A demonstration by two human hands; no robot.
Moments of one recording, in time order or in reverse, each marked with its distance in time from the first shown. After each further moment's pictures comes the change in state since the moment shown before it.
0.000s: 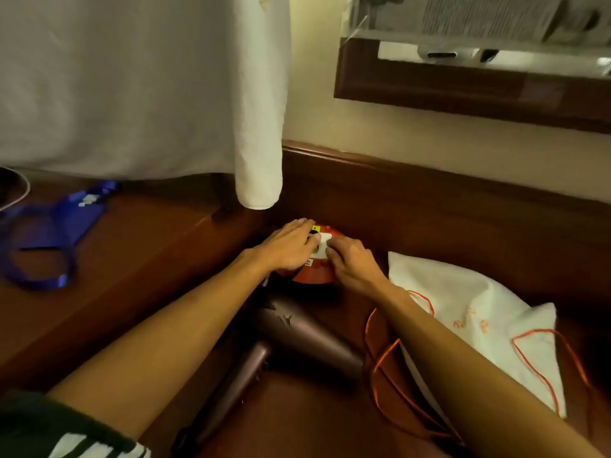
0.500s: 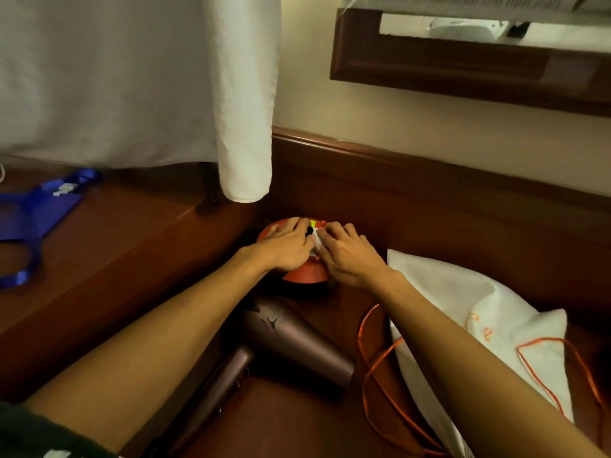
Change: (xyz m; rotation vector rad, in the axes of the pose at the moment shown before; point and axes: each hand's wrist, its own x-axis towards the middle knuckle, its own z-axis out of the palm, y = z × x) left_hand 0.030 -0.010 0.025 0.145 -0.132 -0.036; right_hand 0.017 0.014 -0.006 -0.376 -0.128 -0.137
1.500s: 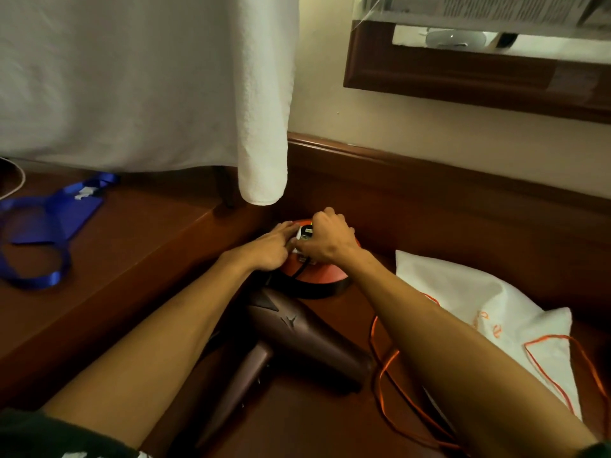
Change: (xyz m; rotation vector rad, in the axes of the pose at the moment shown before) left_hand -0.014 -0.057 0.000 -0.303 0.040 0.037; right_hand 0.037 -0.067 -0.032 0.212 0.024 0.252
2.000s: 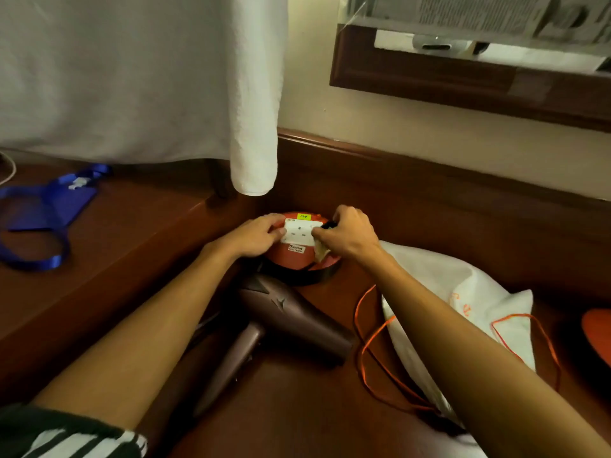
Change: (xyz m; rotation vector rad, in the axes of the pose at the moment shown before) left_hand -0.028 0.017 -0.016 -0.064 0.089 -0.053; right_hand -0.041 0.034 -0.025 0.197 0.110 0.193
